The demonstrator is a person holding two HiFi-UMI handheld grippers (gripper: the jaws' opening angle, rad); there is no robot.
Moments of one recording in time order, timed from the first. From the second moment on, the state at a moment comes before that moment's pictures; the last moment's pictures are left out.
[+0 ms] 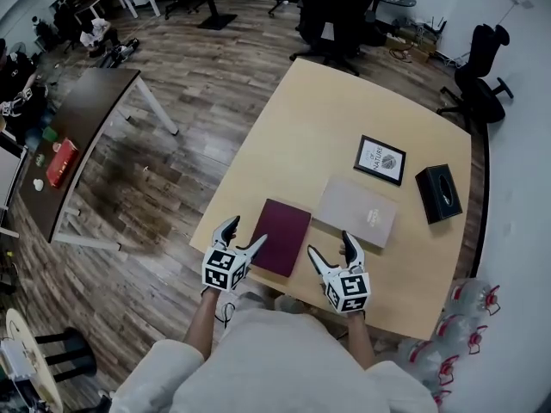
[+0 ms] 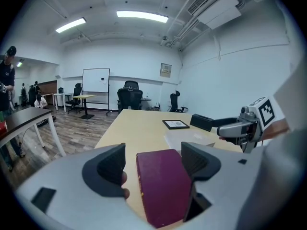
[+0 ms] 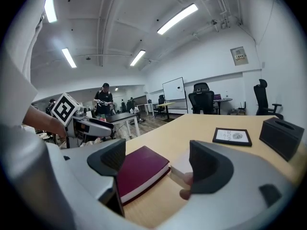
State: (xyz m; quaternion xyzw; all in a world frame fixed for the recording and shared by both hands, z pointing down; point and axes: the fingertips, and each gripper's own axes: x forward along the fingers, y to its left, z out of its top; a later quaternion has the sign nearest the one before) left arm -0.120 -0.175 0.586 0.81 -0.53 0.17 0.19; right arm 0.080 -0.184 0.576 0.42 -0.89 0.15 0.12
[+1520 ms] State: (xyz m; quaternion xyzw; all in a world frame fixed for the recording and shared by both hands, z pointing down) left arm -0.118 -0.165 0.669 0.84 -0.42 0.18 0.30; right arm 0.006 -0.152 0.664 0.41 -0.85 0.27 0.18
